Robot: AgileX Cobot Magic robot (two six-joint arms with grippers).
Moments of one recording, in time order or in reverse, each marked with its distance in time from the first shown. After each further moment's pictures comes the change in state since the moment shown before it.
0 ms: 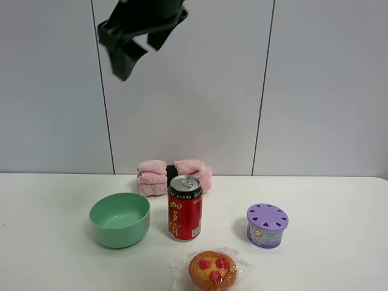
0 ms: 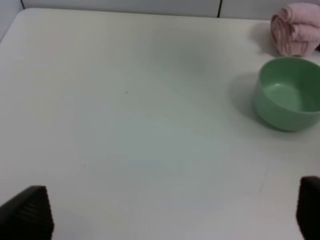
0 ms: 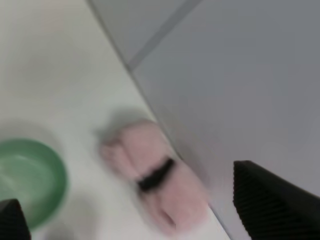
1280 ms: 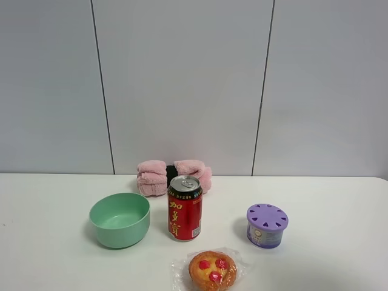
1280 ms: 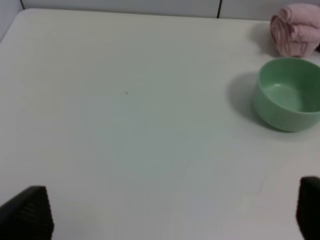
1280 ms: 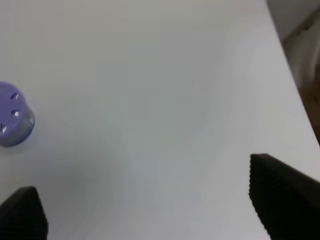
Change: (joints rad) left arm 0.000 0.000 0.000 0.000 0.000 0.000; right arm -0.865 -1.448 1.299 0.181 -0.029 0.450
